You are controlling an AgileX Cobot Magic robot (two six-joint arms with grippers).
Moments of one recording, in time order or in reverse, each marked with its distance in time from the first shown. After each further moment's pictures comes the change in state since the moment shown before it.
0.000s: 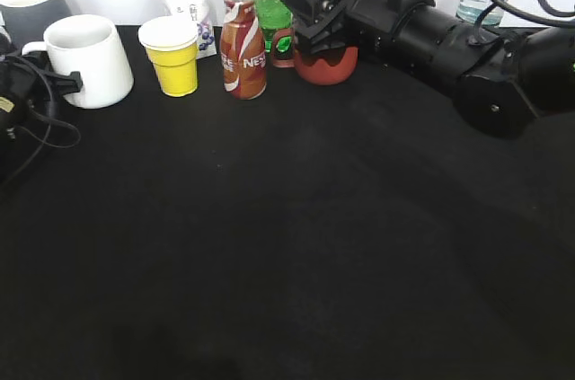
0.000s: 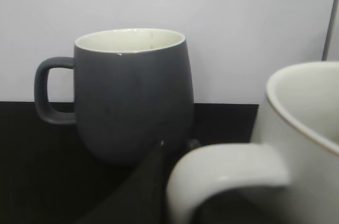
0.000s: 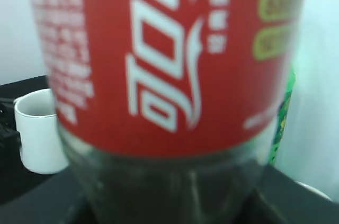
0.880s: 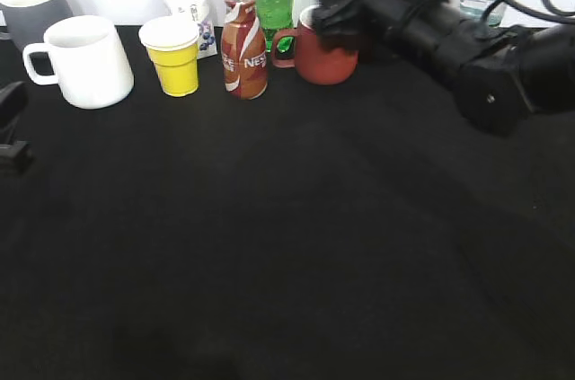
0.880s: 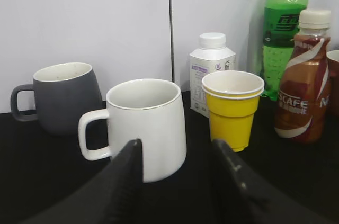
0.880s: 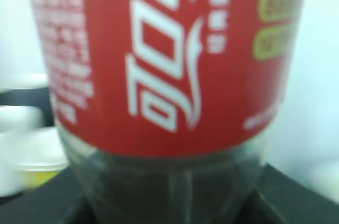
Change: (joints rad) left arm -0.161 -0.700 0.743 0.094 -0.026 0.000; right arm -0.018 0.000 0.000 0.252 0.042 -0.127
